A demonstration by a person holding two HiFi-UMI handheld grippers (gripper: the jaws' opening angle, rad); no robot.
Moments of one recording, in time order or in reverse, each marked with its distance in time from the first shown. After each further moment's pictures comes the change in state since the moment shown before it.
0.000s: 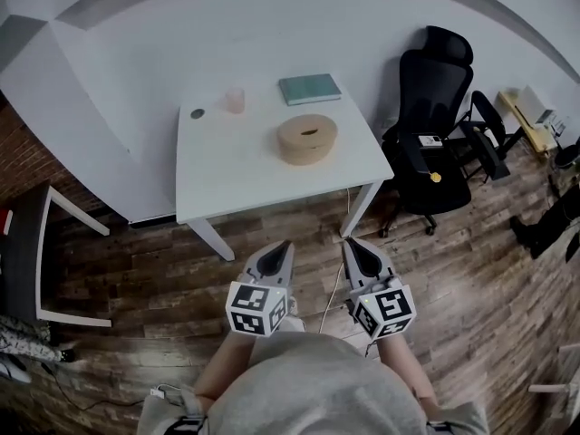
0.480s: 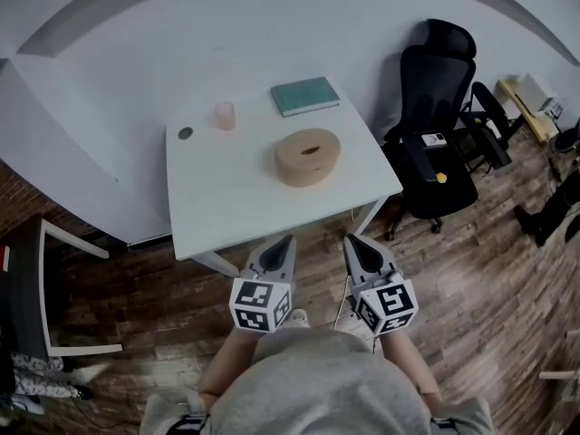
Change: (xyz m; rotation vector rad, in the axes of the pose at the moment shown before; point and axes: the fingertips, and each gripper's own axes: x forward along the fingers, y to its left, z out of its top) left arm 0.098 0.072 0.036 0.029 0.025 -0.043; right arm 0.110 -0.046 0.002 0.025 0.027 -0.053
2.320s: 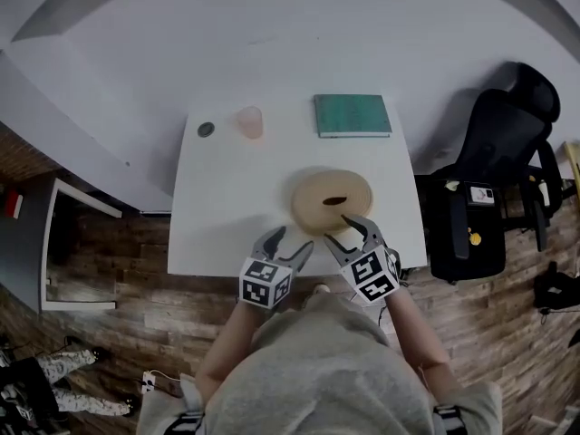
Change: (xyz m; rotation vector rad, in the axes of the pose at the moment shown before) left arm 0.206 0.131 -0.045 -0.103 0.187 0.138; right arm 0.259 -0.094 -0.070 -0.473 0.408 0.467
